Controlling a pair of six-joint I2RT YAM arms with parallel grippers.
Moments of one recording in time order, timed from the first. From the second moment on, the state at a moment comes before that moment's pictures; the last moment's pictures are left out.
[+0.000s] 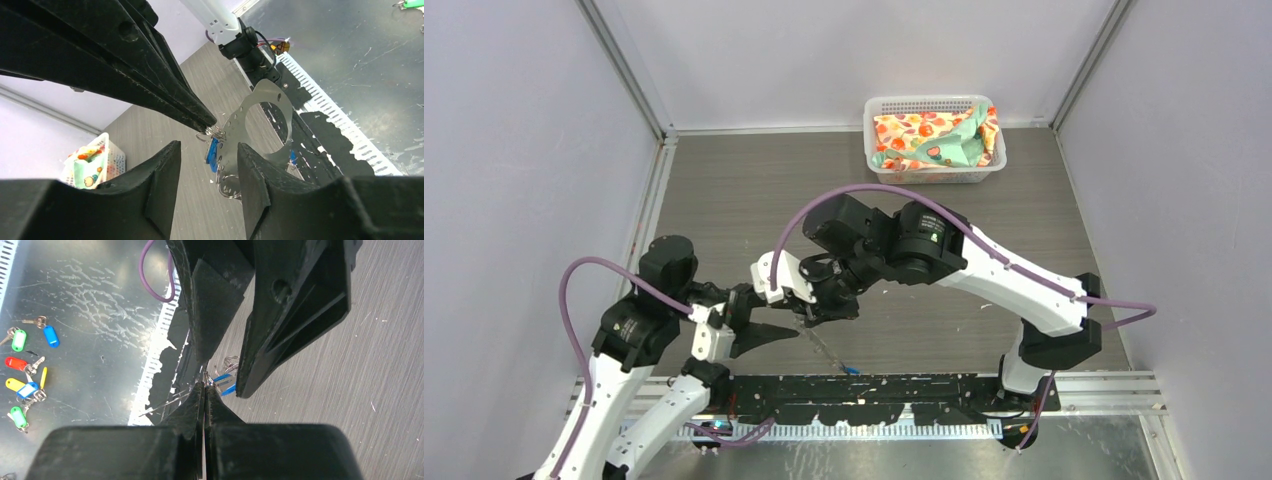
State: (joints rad) left arm -0.44 0.61 0.98 -0.81 1.33 1.05; right arm 1.31 1.69 2.16 -1.28 -0.40 -0.42
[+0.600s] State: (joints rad) left arm -0.44 0.64 1.00 -0.87 1.39 1.12; right arm 1.29 1.74 2.21 -1.31 -0.42 -0.42
